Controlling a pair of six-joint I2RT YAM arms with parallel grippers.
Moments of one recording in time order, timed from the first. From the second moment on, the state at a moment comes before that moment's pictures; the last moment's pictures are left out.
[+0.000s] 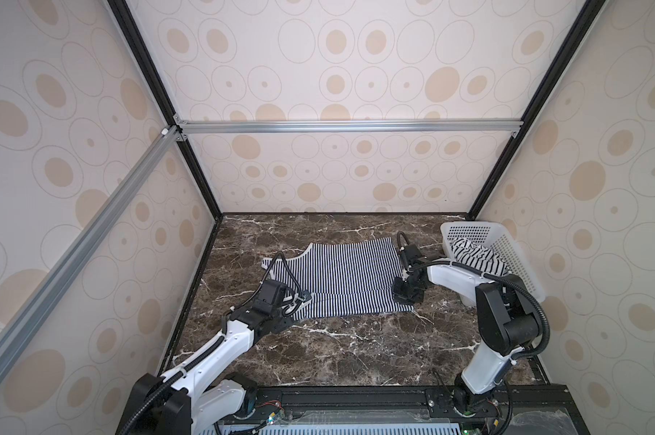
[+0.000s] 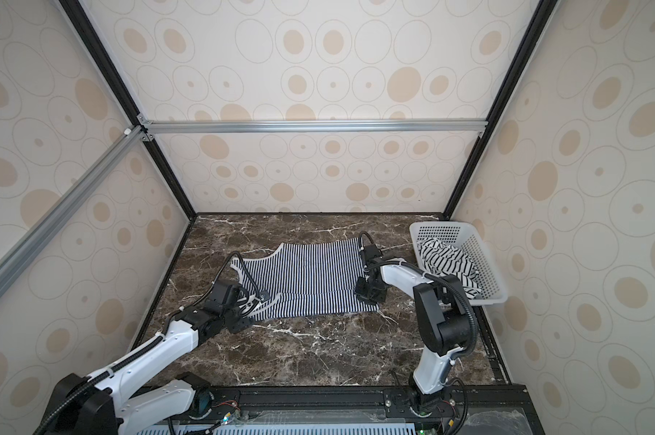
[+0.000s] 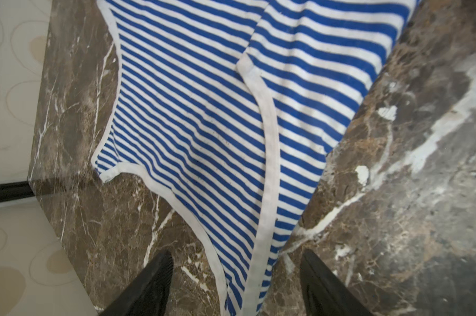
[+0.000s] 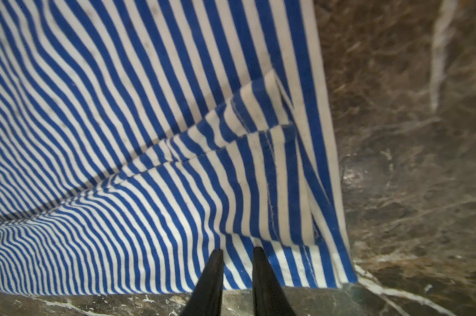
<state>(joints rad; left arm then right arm) -0.38 1.04 0.54 -0.46 -0.16 0.76 0.34 1.76 1.10 -0.76 -0.16 0.65</state>
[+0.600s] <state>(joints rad) -0.08 1.02 0.47 -0.49 -0.07 0.93 0.34 1.77 1.09 -0.77 -0.13 0.64</state>
